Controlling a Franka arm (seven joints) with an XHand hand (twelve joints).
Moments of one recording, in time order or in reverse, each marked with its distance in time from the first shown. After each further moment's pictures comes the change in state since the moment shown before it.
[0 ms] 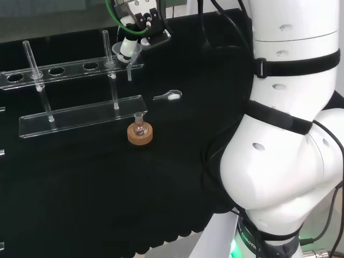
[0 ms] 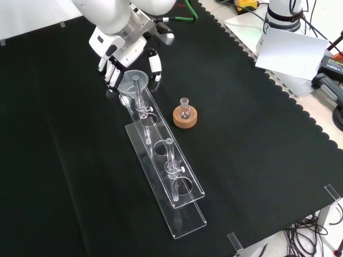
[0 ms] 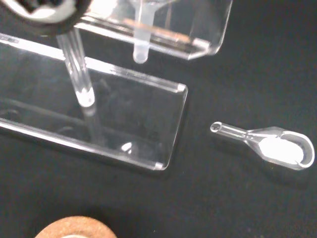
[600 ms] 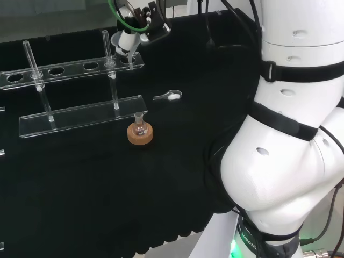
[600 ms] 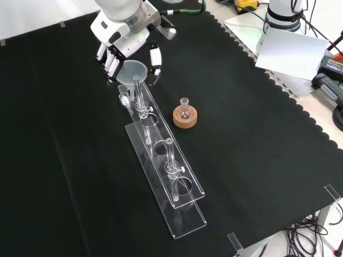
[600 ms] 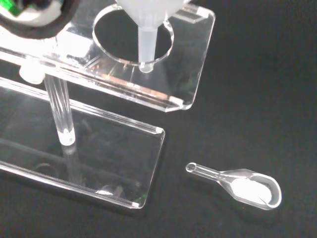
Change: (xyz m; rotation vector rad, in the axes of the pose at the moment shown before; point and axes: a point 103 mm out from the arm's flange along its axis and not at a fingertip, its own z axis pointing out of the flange) arm -0.001 -0.014 -0.026 -0.110 -0.060 0.034
